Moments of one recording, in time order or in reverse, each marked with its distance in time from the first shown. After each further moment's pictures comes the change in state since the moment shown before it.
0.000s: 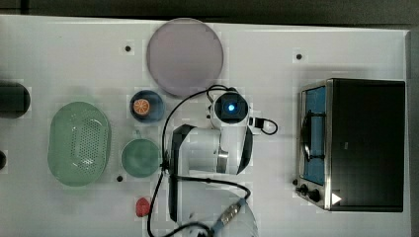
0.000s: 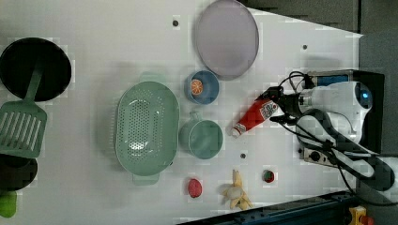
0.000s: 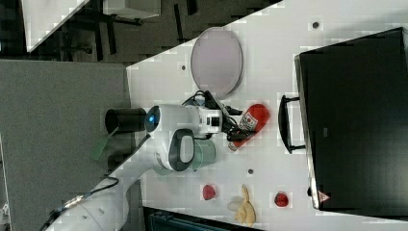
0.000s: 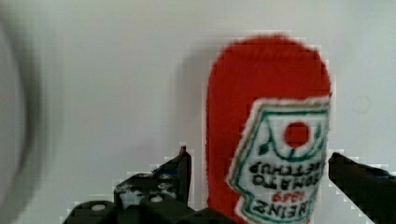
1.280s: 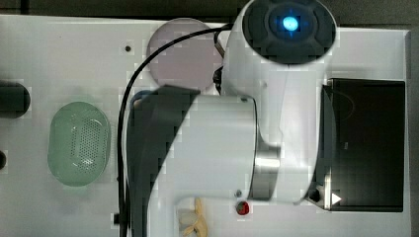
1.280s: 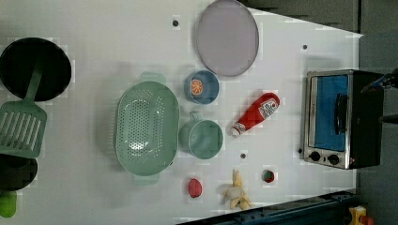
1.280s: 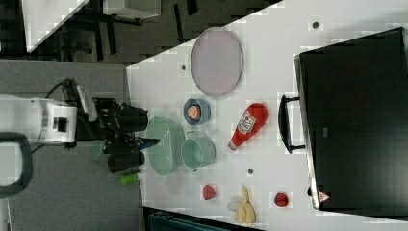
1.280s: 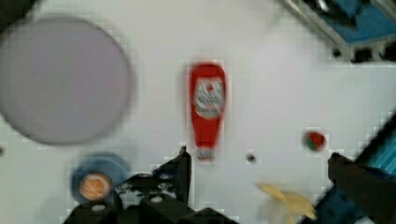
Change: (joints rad) arm -0.020 -0.360 0.017 0.583 -0.082 -0.996 0.077
